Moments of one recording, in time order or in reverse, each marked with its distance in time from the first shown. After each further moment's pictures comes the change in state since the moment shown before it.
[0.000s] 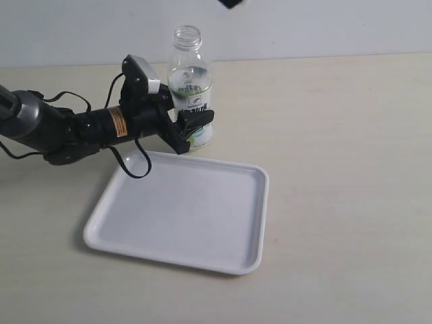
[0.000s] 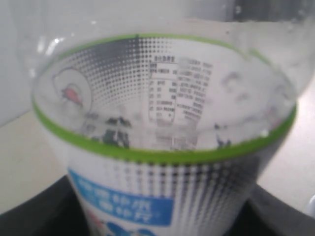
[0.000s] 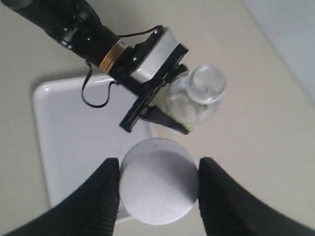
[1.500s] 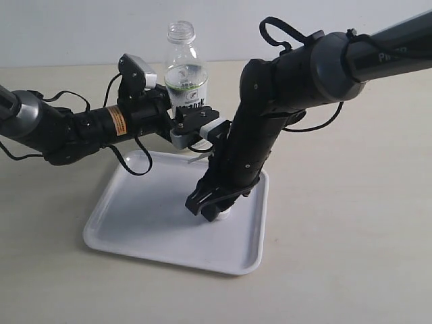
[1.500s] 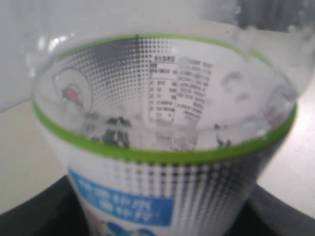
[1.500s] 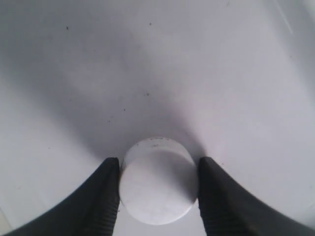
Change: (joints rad) left arm 0.002 0.000 0.001 -0.037 0.023 -0.074; right arm 0.089 0.423 0.513 0.110 -0.478 0.193
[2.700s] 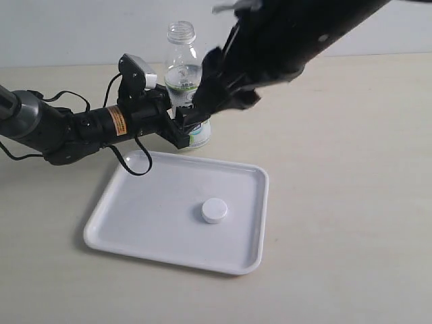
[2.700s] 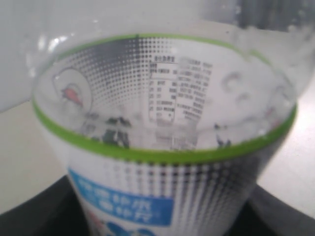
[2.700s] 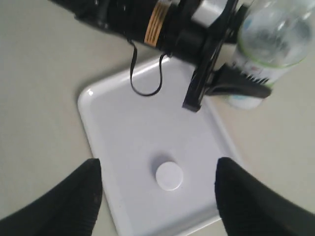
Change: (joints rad) left arm 0.000 0.000 0.000 0.000 0.000 0.004; right arm 0.000 -0.604 0.002 -0.015 0.123 0.000
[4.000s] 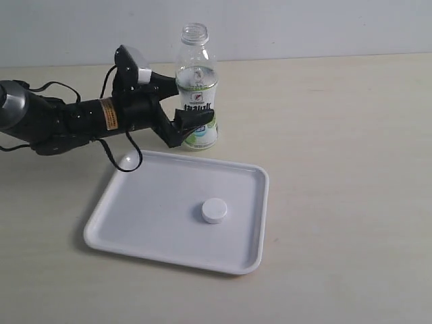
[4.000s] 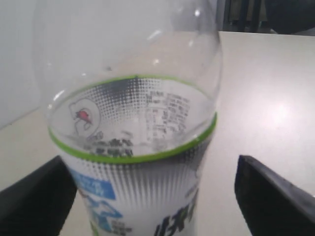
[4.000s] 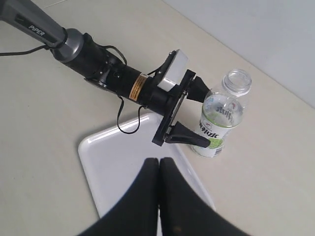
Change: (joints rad) left arm 0.035 -0.040 0.000 0.148 -0.030 -0.036; right arm 0.000 -0.328 0.000 -0.076 0.015 0.082
